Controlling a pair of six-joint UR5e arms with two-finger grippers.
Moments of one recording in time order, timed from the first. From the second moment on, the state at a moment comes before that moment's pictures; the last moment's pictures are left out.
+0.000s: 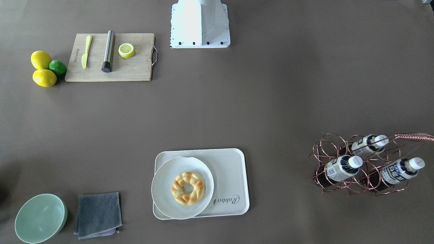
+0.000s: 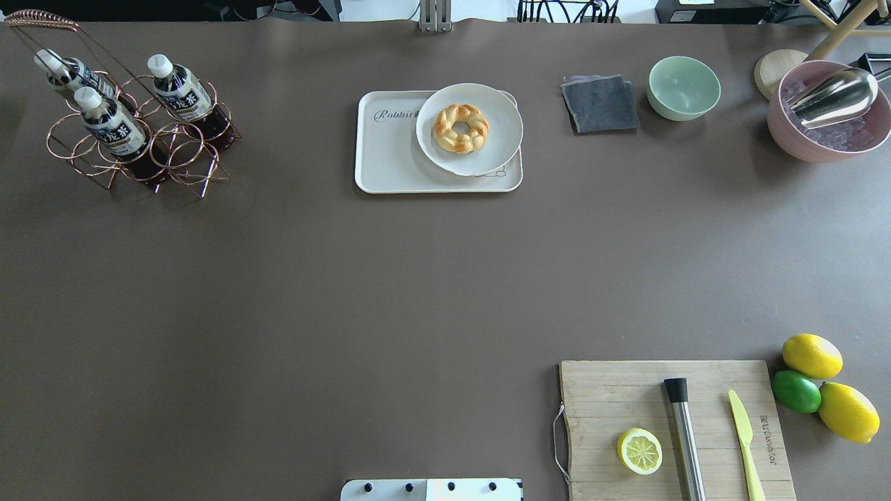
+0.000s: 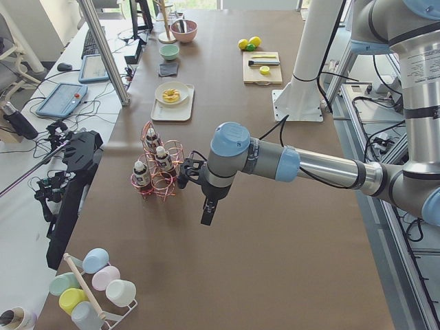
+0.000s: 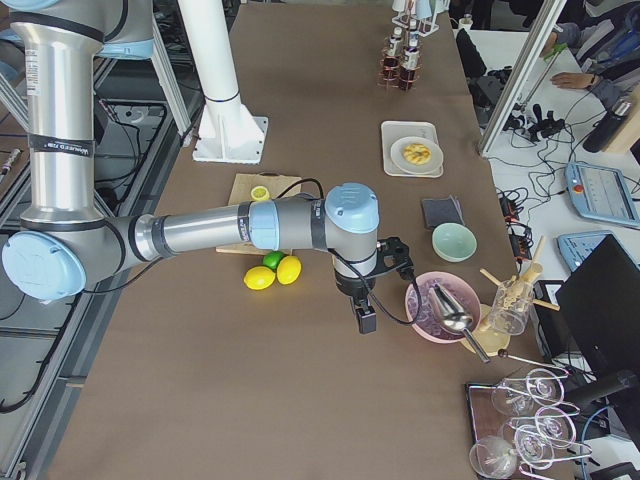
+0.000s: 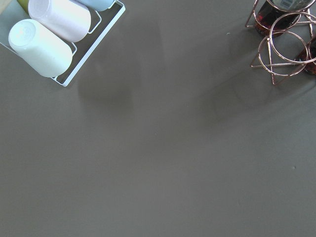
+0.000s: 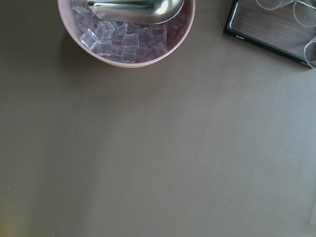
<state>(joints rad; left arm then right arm) -1.64 -1.34 -2.00 -1.61 -2.28 0.05 1.65 -1.64 1.84 -1.69 2.24 -0.33</state>
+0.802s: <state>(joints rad) -1.61 -1.35 -2.00 -1.65 -2.28 0.03 1.65 -1.66 1.84 -1.69 2.25 -0.33</state>
